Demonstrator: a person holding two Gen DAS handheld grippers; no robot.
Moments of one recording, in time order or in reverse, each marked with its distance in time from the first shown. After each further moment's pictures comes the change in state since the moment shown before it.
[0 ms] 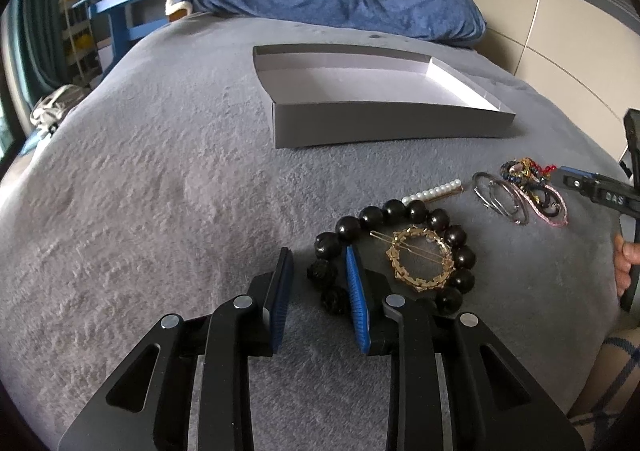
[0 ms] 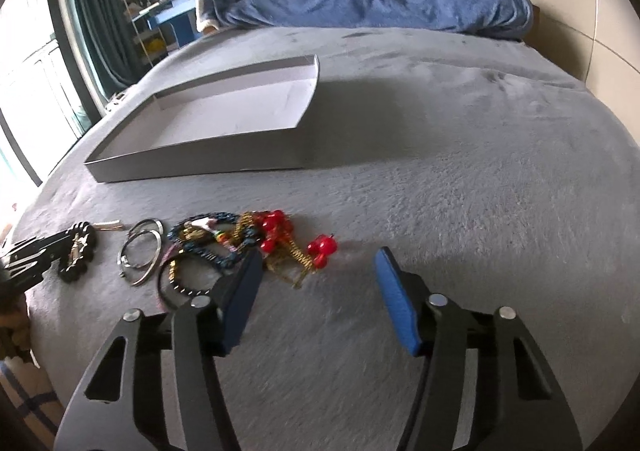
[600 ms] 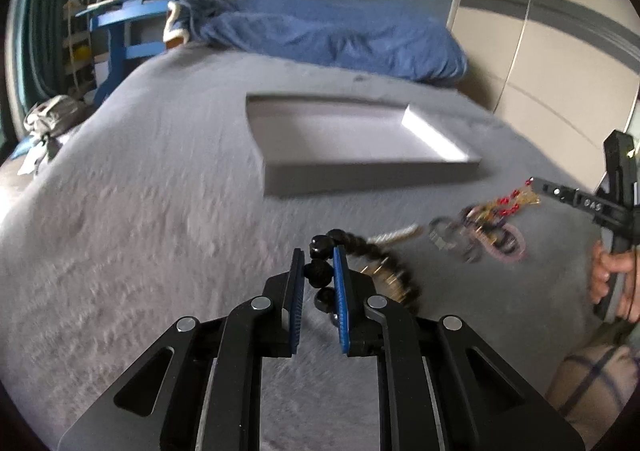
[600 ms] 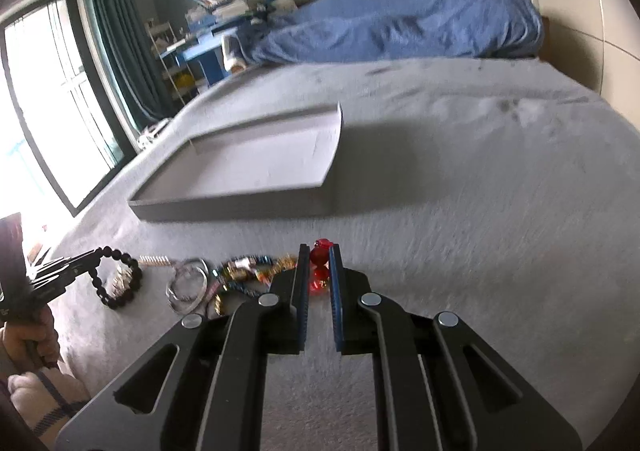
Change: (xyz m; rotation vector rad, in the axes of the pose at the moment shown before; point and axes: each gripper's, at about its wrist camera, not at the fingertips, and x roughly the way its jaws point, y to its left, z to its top) left arm -0.046 -0.003 0.013 -0.031 -0.146 -0.087; right arm -0.050 -0.009 0.012 0.016 -0.166 0.128
